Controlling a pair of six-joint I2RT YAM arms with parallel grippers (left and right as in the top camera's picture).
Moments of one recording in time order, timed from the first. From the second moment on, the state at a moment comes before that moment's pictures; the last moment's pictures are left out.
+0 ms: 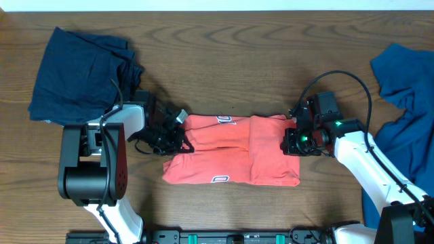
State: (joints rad) left arm -0.03 1.92 0.95 -0.80 0.74 0.13; right arm 0.20 1.45 0.81 -0.70 -0.39 0.26
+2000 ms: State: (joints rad) left arm -0.82 1.81 1.28 -0.74 0.23 -0.56; right arm 0.11 1.45 0.81 -0.71 -0.37 0.27
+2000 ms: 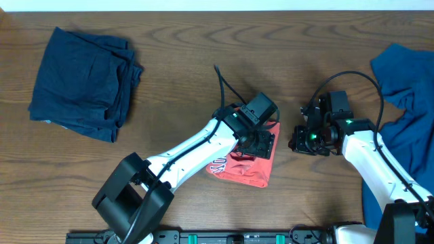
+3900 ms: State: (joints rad) left arm -0.74 1.74 1.34 -0.93 0.19 -0.46; right arm 0.10 1.31 0.81 -0.70 -0.32 0.25
